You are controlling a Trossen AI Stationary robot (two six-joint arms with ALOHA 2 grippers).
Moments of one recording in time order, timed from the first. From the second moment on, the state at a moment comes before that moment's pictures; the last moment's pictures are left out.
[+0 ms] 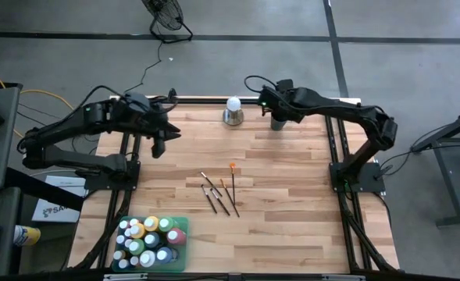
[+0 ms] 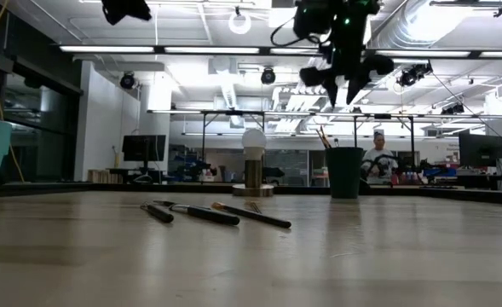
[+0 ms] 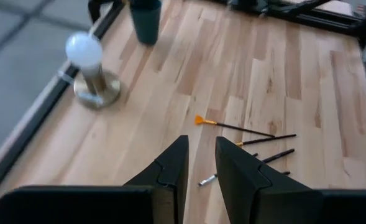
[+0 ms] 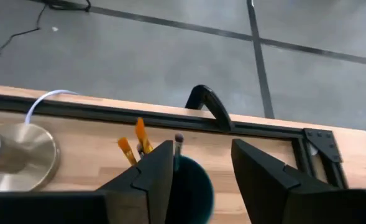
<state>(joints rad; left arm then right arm) 0.27 0.90 1.22 -0.92 0.04 -0.06 -0.42 1.62 1.44 -1.05 0.80 0.92</state>
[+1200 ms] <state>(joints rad) 0.01 1.69 1.22 -0.91 0.15 0.42 -0.38 1.10 1.44 -1.23 0.63 0.43</state>
